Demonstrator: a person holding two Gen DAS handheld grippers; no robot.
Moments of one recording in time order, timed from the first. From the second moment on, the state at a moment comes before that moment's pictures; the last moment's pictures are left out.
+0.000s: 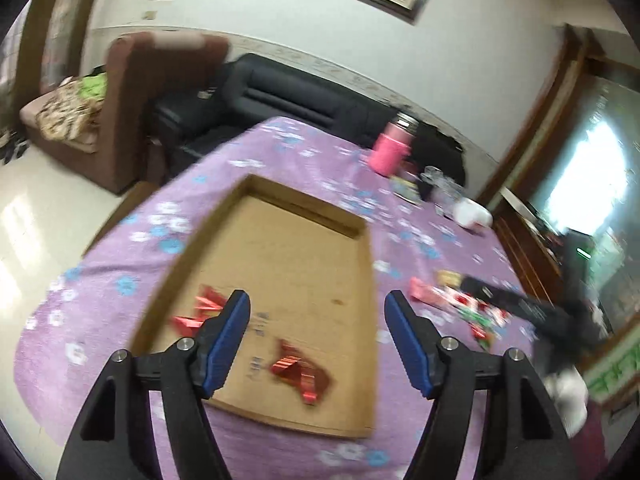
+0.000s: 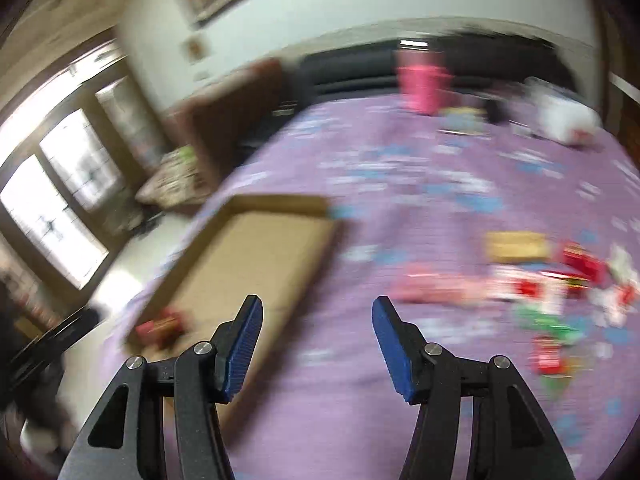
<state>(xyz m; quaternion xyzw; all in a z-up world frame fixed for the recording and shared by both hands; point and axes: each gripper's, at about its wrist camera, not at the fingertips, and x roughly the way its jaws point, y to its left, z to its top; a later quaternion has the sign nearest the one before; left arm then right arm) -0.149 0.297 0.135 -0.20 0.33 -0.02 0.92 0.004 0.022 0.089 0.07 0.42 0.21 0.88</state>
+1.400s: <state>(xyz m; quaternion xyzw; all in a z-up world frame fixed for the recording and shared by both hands) -0.056 0.070 0.057 0.03 0.44 -0.18 0.88 0.006 -0.144 0.025 0.12 0.47 0.11 0.87</state>
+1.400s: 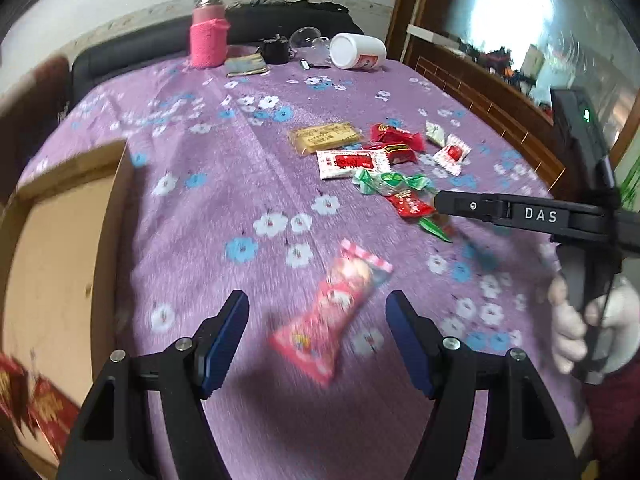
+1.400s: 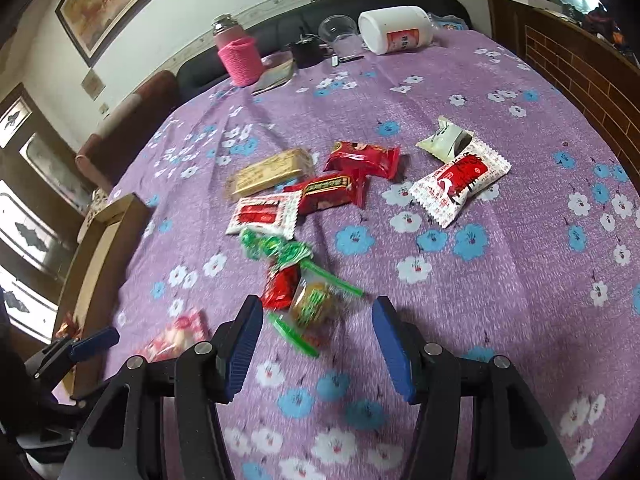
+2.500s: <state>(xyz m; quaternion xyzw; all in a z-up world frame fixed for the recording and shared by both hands) -0.099 0.161 0.104 -0.06 0.39 -0.14 0.91 -0.050 -0.086 0.073 0.11 0.41 0.16 0.89</state>
